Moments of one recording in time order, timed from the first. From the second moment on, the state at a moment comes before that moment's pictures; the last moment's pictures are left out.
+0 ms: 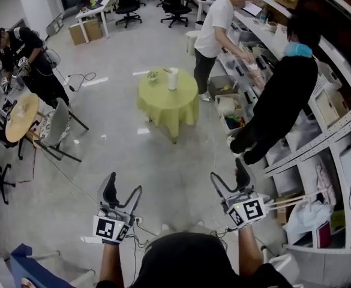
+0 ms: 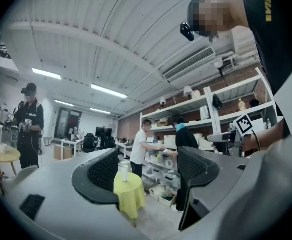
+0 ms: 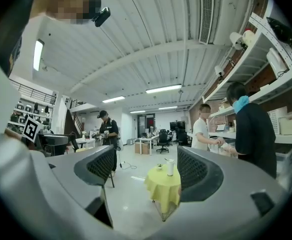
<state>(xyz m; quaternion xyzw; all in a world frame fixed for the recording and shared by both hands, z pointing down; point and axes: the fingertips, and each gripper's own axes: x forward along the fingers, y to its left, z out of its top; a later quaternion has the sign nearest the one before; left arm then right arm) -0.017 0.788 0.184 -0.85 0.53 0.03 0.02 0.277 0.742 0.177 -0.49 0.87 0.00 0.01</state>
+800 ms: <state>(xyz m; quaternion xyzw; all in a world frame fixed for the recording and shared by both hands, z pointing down) -0.070 0.711 0.232 -0.84 0.55 0.01 -0.01 0.211 0.673 0.209 -0.52 0.85 -0.04 -0.01</state>
